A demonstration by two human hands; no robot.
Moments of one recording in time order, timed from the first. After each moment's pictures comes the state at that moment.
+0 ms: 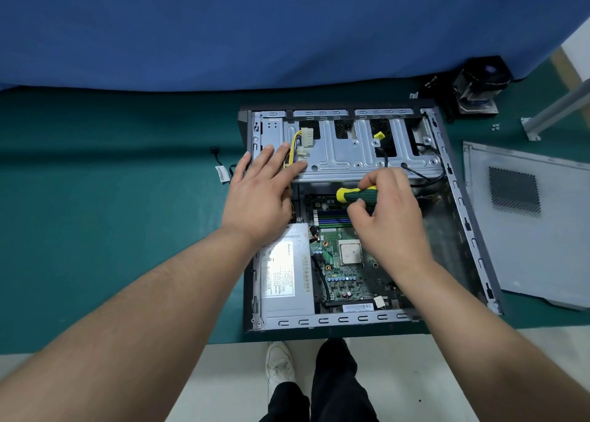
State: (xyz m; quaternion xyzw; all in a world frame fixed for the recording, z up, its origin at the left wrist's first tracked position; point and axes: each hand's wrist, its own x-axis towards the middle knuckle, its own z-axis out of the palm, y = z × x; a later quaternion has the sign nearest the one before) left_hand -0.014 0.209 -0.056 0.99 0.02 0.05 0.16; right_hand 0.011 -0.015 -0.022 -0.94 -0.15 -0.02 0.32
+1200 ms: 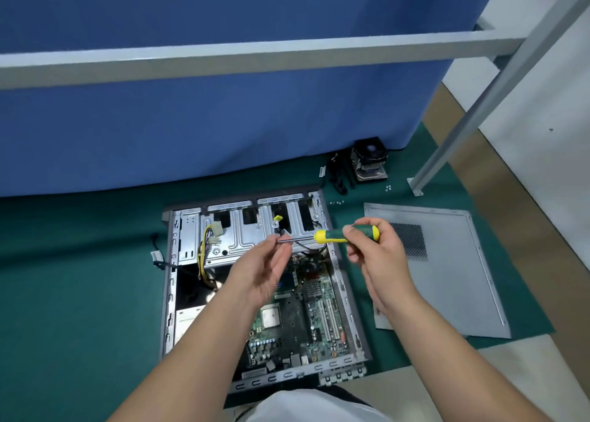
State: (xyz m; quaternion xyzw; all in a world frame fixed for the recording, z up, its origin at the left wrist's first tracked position) left_hand 0.047 0.049 0.043 0.22 0.43 -0.10 0.87; right_hand 0.071 -0.158 0.084 -0.64 0.14 0.09 0.75
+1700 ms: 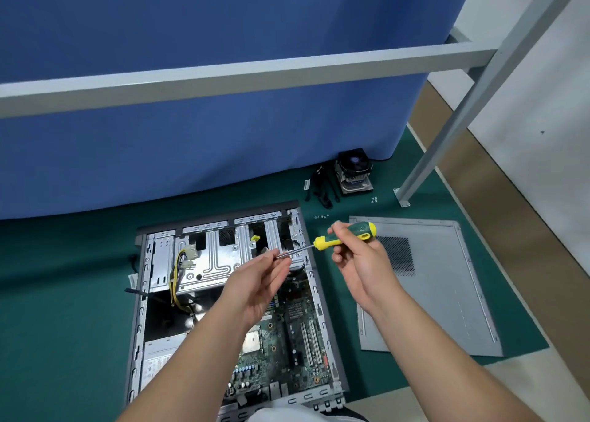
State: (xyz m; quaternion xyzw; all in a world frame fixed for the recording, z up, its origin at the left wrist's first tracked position) left_hand 0.076 0.014 0.035 0.31 0.39 -0.13 0.85; right_hand 0.121 -0.180 0.079 -0.50 0.20 0.14 0.83
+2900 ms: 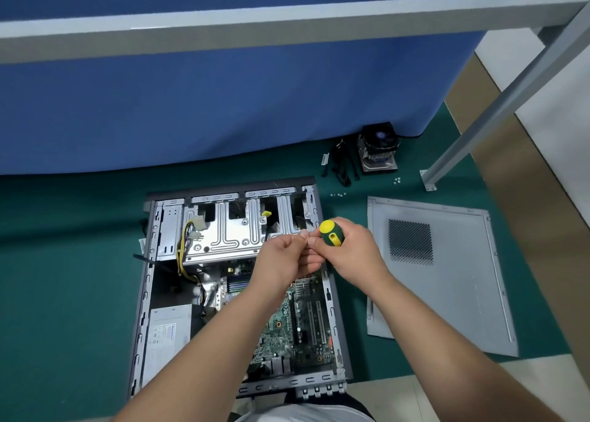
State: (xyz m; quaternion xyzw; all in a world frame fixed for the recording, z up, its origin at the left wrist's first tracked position) left_hand 0.085 -0.024 0.032 0.53 0.33 -0.13 0.77; right_hand 0.132 -0.165 0.040 -0.85 -0.07 0.15 0.51
